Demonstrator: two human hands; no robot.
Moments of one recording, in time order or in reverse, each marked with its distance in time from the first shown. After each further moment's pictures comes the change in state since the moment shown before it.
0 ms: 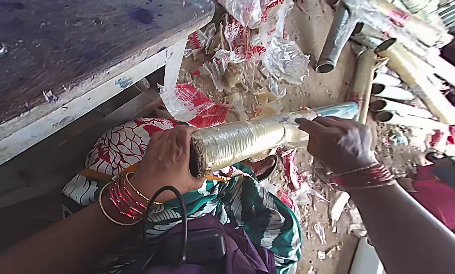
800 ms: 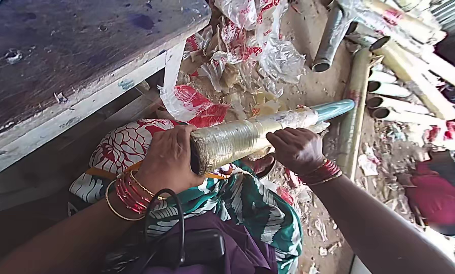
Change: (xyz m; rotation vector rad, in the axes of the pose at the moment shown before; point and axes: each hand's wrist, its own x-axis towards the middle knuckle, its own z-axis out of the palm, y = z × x) left_hand 0.002 0.002 -0.001 -0.033 -0.020 -0.028; right_hand -0.001 -0.038 0.040 0.041 0.246 -0.248
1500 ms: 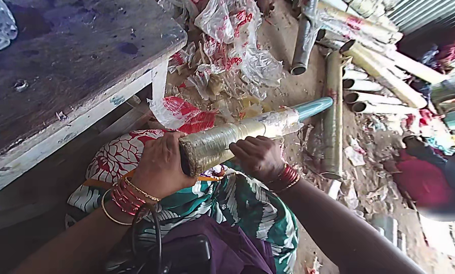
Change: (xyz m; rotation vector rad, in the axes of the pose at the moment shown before) left_hand 0.002 0.000 -0.001 -0.006 -0.045 -0.043; right_hand 0.029 -0.057 -0.003 0.104 0.124 -0.023
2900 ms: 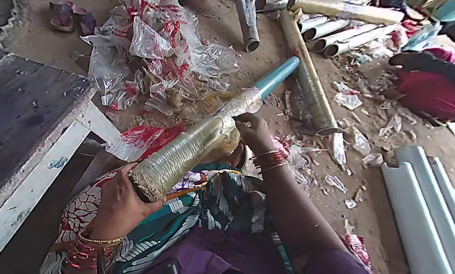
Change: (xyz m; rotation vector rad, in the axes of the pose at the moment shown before) left_hand 0.002 -0.008 0.003 0.078 0.044 0.110; right_hand -0.068 0.038 -0.023 0.471 0.087 1.374
